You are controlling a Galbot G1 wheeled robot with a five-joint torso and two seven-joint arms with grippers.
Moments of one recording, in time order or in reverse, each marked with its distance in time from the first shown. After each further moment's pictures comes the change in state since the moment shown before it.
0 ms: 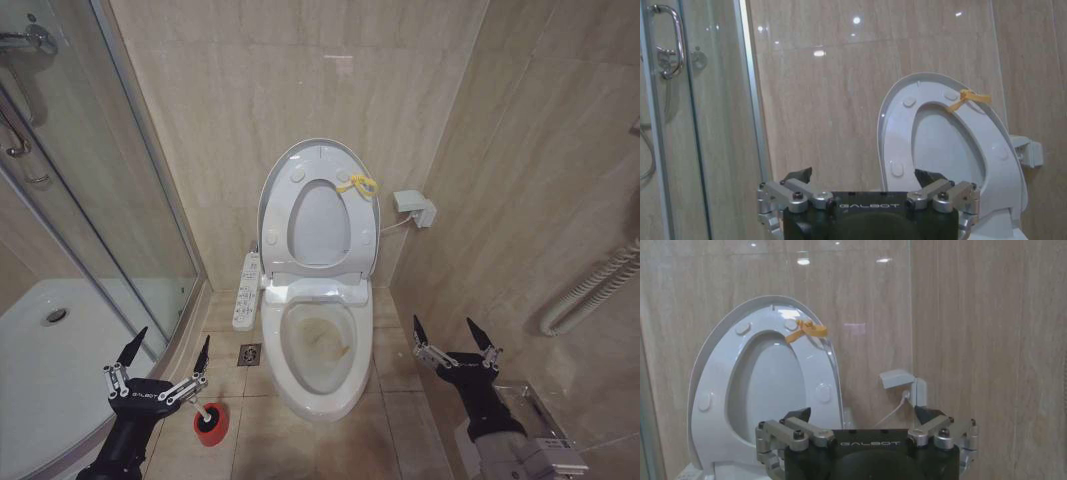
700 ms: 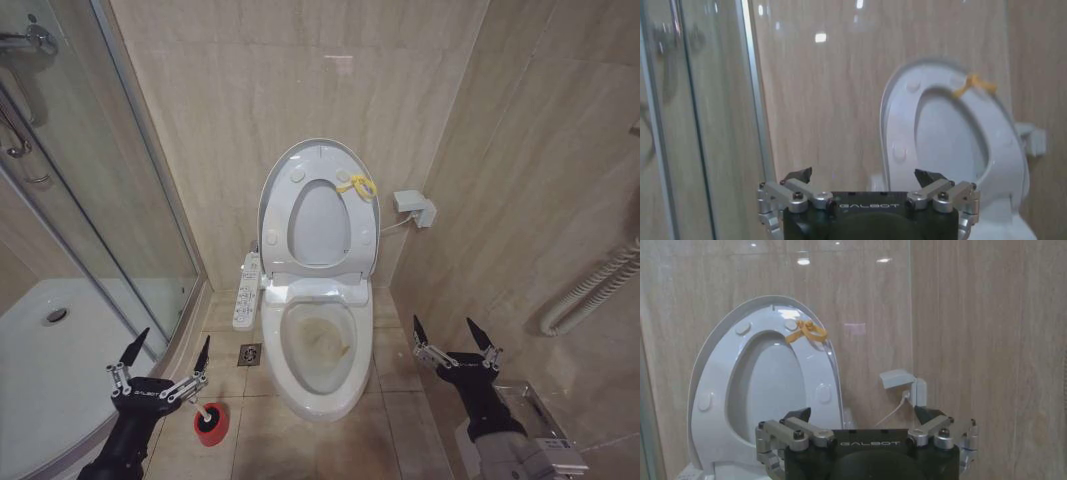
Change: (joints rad) left arm -0.062 0.019 0.003 0.047 -0.042 0.102 0.000; right arm 0.000 0.000 0.000 0.000 0.000 0.000 0.000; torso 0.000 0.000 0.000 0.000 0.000
